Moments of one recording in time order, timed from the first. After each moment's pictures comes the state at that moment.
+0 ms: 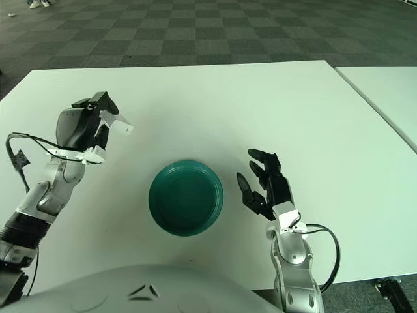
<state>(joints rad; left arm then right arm) -0.14 0.50 -0.21 -0.02 0.75 -0.06 0.43 0.50 -0.07 -0.03 -0.57 -0.14 0.16 0.00</state>
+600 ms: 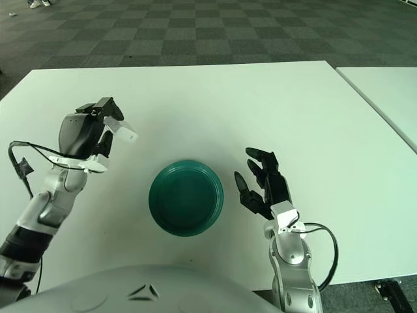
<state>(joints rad) -0.04 0.43 -0.19 -0.23 0.80 -0.03 0.33 0.50 -0.06 -0.01 -0.60 -0.15 0.18 -0.01</state>
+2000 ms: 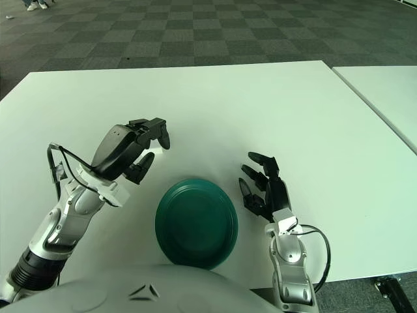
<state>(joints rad) 0.05 0.33 -0.31 -0.49 0.68 -0.21 -0.05 0.40 -0.08 -0.07 -0.14 -0.08 -0.19 -0.01</state>
